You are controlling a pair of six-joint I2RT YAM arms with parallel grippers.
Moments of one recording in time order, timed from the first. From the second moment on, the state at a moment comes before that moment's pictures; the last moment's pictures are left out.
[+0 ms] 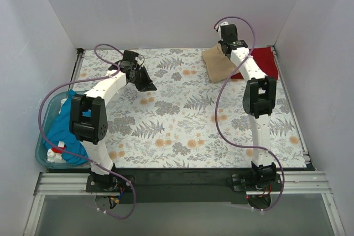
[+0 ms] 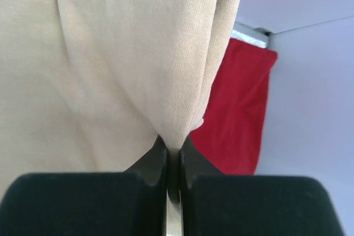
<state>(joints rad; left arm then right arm) -0.24 1.85 1.43 -0.56 0.34 -0.68 0.24 2.38 2.24 -0.55 0.45 -0.38</state>
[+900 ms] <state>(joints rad) -0.22 1.89 1.43 -0.57 0.40 -0.66 0.22 2.32 2.27 -0.51 0.40 -0.42</state>
